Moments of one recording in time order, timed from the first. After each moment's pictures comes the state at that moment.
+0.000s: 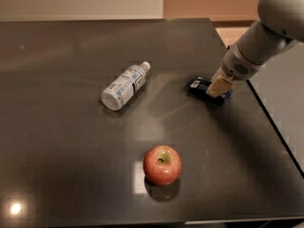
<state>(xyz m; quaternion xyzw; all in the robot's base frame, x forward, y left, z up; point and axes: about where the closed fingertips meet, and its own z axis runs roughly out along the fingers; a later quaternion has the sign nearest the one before) 0.587 -0.185 0.848 -0.52 0.83 0.06 0.20</state>
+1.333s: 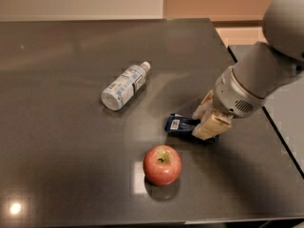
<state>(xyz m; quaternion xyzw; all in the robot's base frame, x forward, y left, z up) 0.436 -0.116 0.858 -0.63 0.75 0.14 0.17</state>
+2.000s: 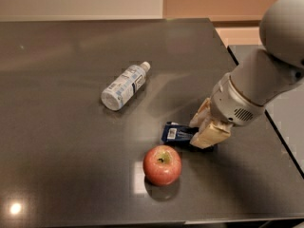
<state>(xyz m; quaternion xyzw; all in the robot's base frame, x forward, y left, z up) 0.414 -0.107 0.856 -0.64 0.74 0.15 0.16</state>
